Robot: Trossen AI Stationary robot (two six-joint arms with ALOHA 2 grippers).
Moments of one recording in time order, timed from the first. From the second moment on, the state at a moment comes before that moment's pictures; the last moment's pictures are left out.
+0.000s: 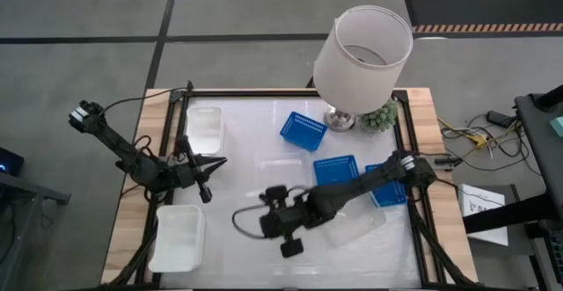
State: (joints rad) left arm -0.66 0.72 0.44 0.44 -1.02 0.61; right arm 0.39 2.16 2.13 -0.94 0.13 0.02
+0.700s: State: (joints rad) left arm -0.66 0.71 0.45 0.45 -1.01 0.64; right arm 0.16 2.10 2.04 -1.05 0.13 0.07
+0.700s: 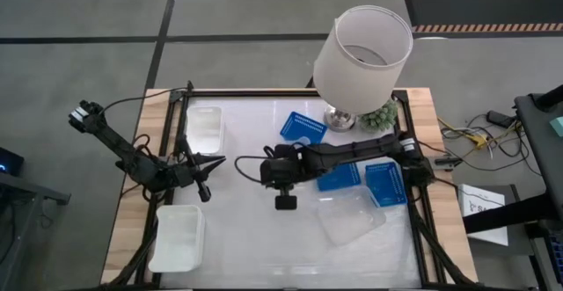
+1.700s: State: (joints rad) left arm -0.66 0.70 0.45 0.45 -1.01 0.64; right arm 0.17 2.10 1.91 -0.94 0.13 0.11
